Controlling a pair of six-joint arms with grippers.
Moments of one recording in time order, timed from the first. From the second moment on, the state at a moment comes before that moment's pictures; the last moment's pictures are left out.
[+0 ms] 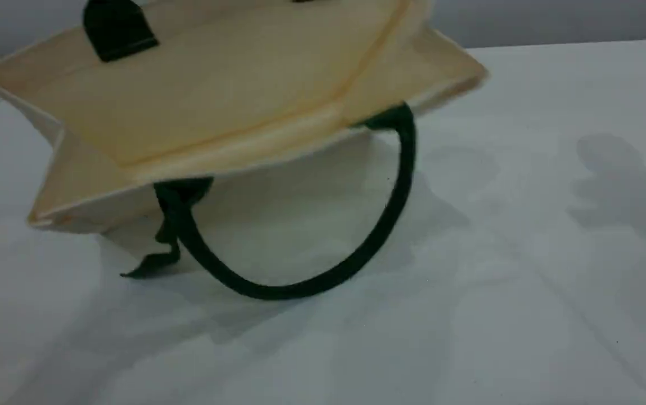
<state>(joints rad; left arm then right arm) -0.50 1.72 -1.97 -0.11 1.22 0.94 0.19 1.48 -0.86 0.52 0.09 -0.63</state>
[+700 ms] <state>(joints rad) -0.50 1.72 -1.87 -0.29 1.22 0.98 0.20 1.45 -0.86 0.53 0.17 -0.63</state>
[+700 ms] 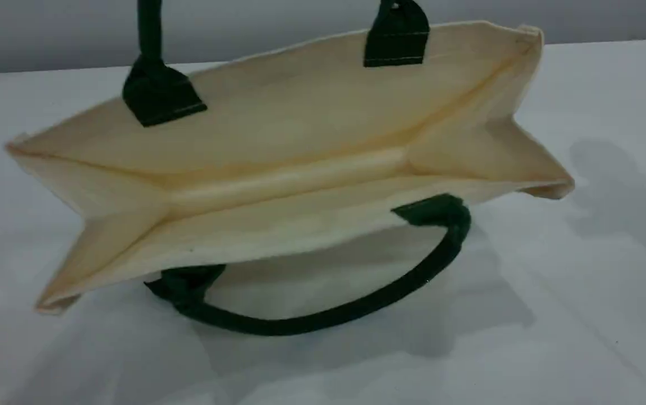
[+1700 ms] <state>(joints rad) -0.50 1.78 -1.87 -0.12 1.17 0.96 0.39 1.22 -0.80 0.63 0.36 -0.65</state>
